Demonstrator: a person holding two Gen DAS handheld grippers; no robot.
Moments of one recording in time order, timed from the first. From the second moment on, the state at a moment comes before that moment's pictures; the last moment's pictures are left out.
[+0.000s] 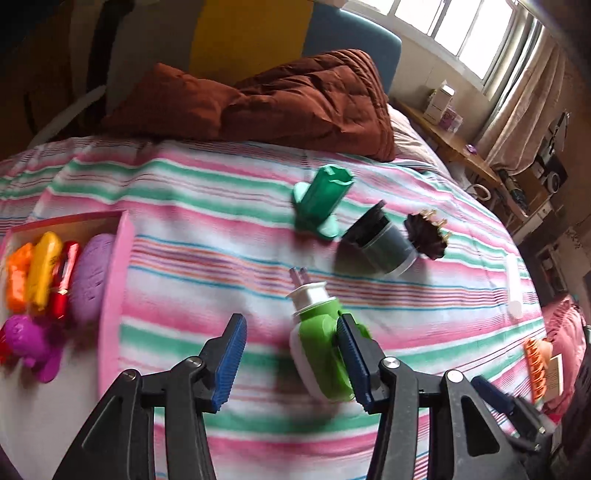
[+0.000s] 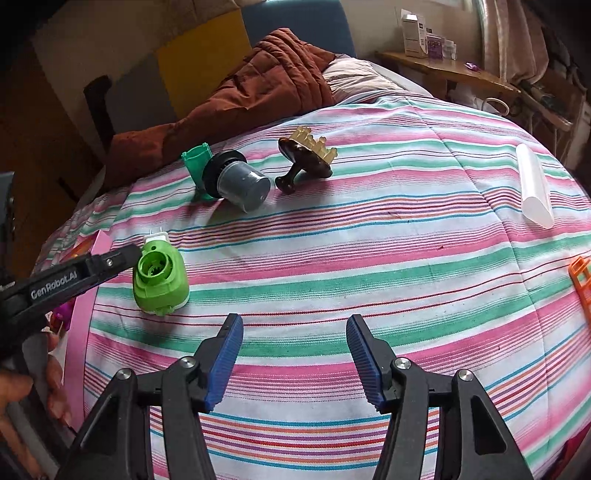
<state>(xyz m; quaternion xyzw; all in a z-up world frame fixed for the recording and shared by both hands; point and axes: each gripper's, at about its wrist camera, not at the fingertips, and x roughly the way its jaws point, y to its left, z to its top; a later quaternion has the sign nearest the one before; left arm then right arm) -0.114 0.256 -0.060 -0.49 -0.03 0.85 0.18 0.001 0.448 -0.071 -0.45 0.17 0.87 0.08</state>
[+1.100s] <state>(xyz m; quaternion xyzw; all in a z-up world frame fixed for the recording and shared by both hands) -0.090 0.279 -0.078 -0.45 0.05 0.88 0.16 0.002 0.448 -0.069 -0.46 0.16 0.87 0.09</state>
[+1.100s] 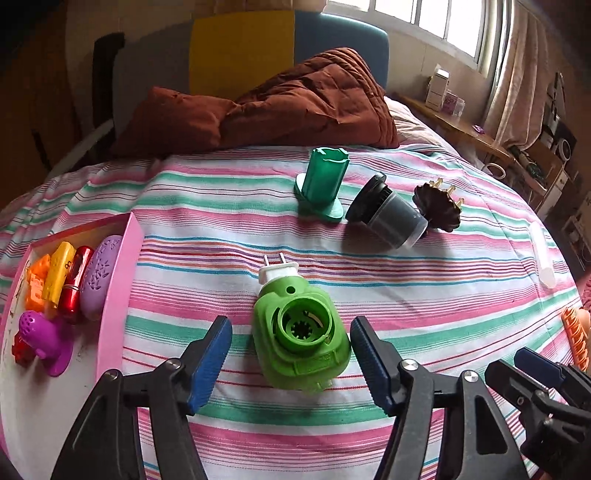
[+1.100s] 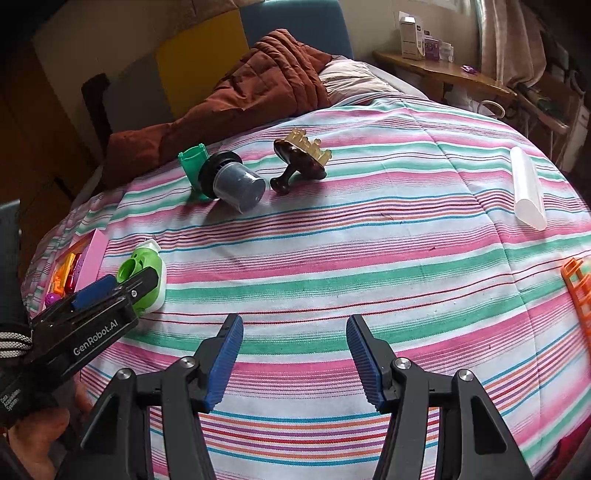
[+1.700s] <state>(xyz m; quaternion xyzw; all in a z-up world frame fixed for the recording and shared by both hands) -0.103 0.276 -0.095 -0.47 0.00 0.87 0.17 0.002 0.442 -0.068 -0.45 0.14 0.87 0.09</state>
